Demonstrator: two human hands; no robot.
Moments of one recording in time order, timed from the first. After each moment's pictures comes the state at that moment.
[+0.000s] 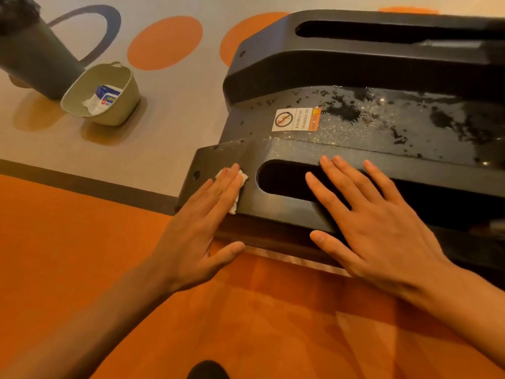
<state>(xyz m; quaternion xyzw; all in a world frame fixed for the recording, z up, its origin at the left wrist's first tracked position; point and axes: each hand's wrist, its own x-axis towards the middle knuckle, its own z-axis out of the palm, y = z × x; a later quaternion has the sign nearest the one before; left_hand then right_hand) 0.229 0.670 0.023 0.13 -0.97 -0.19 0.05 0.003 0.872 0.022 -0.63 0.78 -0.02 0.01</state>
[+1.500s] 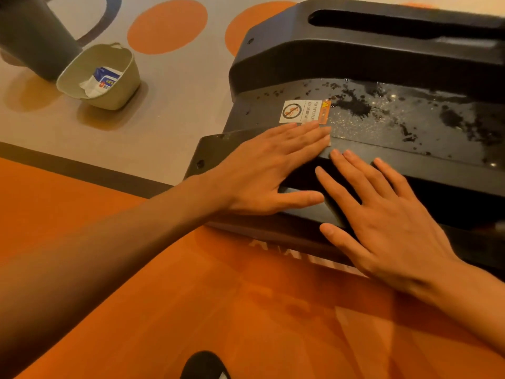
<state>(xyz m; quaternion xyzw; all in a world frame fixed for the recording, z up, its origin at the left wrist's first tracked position) 0.120 0.646 0.043 -0.05 -0.99 -0.10 0.00 0.004 0.870 0.023 -0.63 0.78 -0.01 0.01</state>
